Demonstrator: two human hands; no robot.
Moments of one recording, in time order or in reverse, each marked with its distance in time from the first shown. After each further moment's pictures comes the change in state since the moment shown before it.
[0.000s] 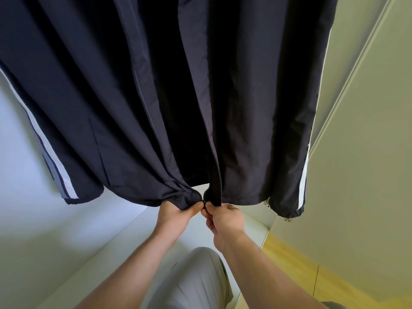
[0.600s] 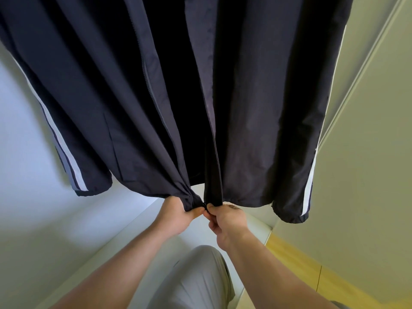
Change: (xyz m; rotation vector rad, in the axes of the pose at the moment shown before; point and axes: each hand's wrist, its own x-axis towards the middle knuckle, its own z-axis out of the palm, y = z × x) left_hand 0.005 0.013 -0.020 0.398 -0.236 0.208; right_hand -0.002 -0.003 -0.002 -0.053 -0.023 0.093
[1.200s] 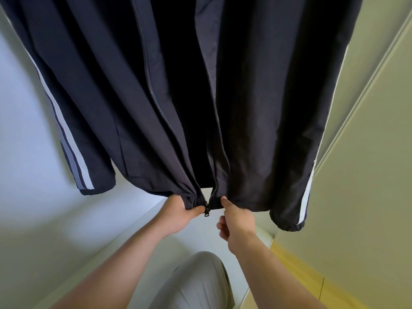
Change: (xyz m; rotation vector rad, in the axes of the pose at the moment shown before) left_hand 0.012 0.000 -0.011 -0.041 -0.008 -0.067; right_hand 0.008 -0.014 -0.002 -0.202 0.133 -0.097
